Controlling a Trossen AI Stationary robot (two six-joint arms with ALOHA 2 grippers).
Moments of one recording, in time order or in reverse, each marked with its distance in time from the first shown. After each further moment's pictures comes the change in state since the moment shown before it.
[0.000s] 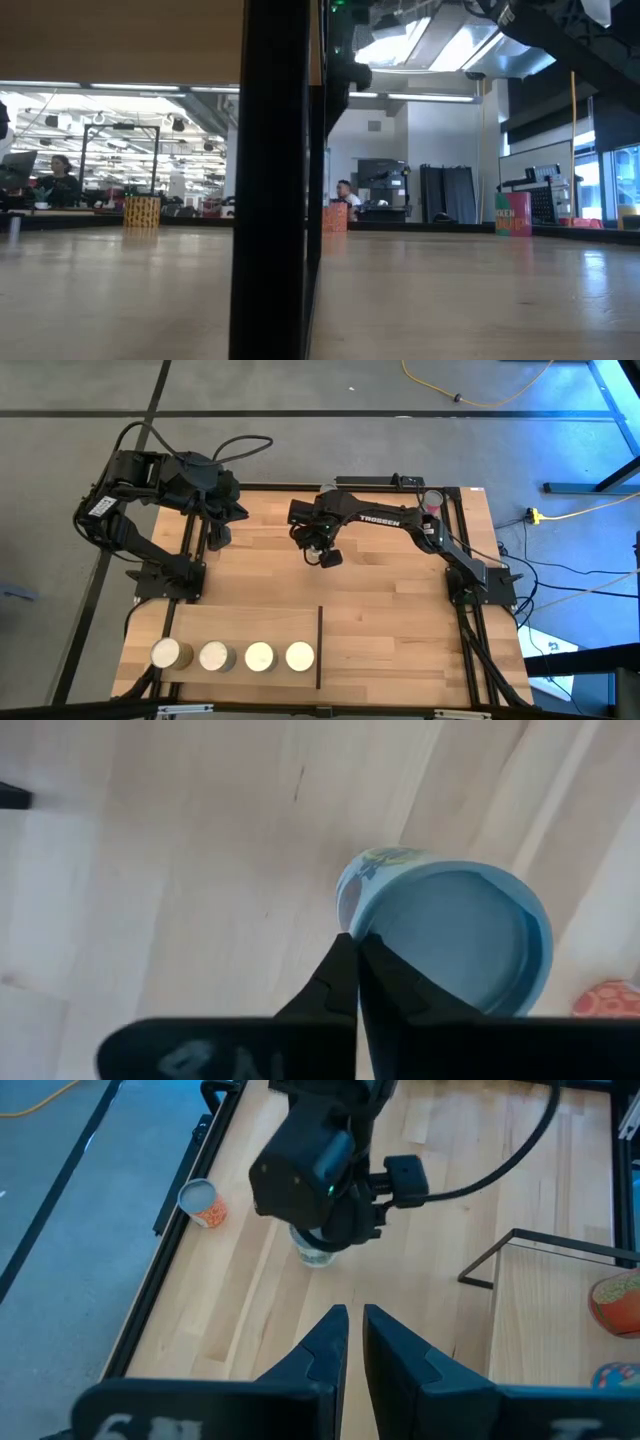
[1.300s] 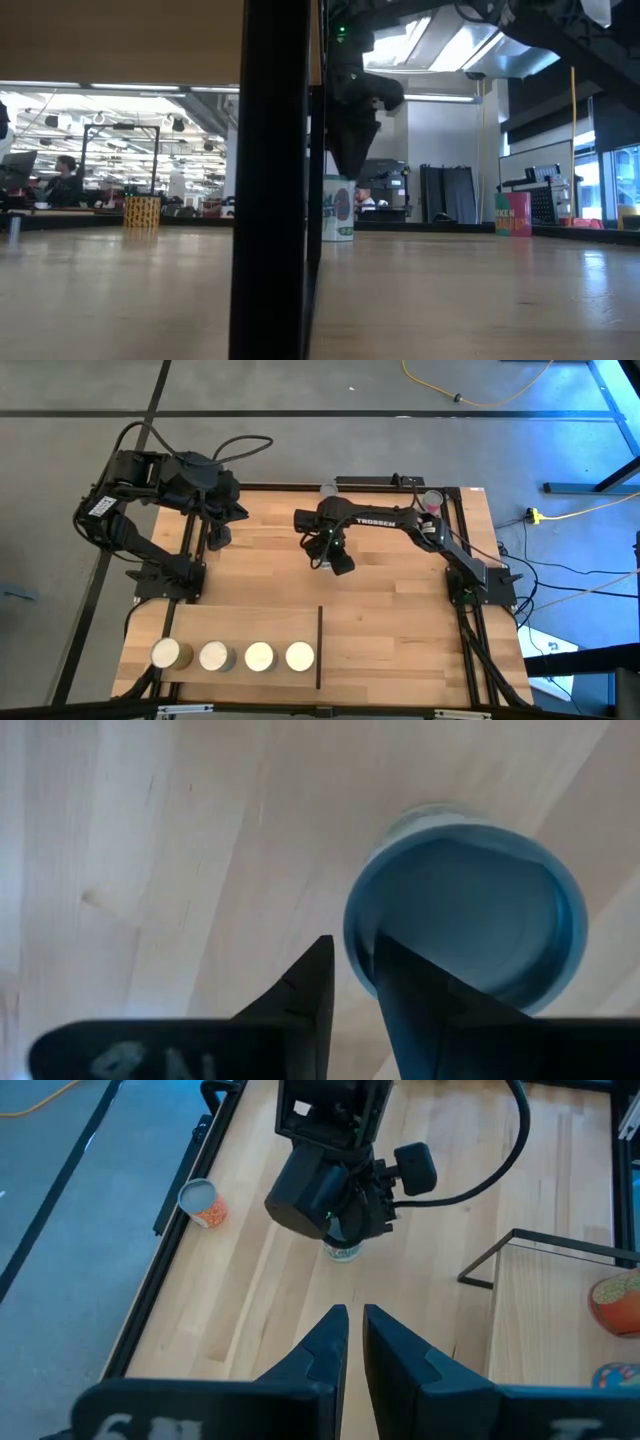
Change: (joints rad) left arm 0.000 0.000 0.000 0.000 0.000 0.000; right arm -0.020 -0.007 -0.192 -0.045 -0.150 -0.087
